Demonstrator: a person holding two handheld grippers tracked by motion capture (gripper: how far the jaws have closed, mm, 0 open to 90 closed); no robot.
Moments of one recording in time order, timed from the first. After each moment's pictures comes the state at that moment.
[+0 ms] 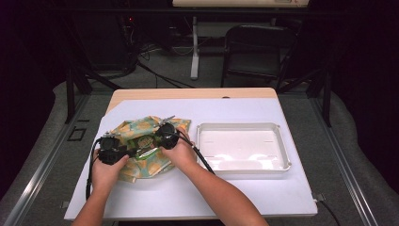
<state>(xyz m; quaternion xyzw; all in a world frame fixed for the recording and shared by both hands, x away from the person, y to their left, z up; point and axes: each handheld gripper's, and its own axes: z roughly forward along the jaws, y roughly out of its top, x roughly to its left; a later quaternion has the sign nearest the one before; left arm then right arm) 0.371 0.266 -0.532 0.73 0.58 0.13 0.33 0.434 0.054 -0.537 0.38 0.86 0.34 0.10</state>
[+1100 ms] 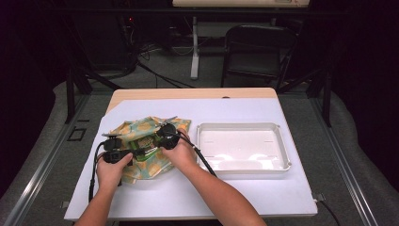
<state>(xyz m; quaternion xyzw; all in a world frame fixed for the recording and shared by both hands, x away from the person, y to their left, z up) 0.382 0.264 -0.551 0.67 0.64 0.01 0.38 0.435 0.051 -0.540 0.39 0.85 0.34 0.09</state>
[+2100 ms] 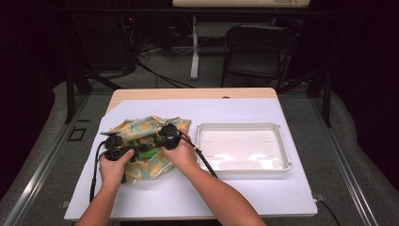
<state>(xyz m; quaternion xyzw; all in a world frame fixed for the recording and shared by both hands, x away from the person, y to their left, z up) 0.386 0.260 -0.548 0.64 0.64 -0.01 0.43 0.435 0.048 -0.545 0.41 0.83 0.36 0.09</state>
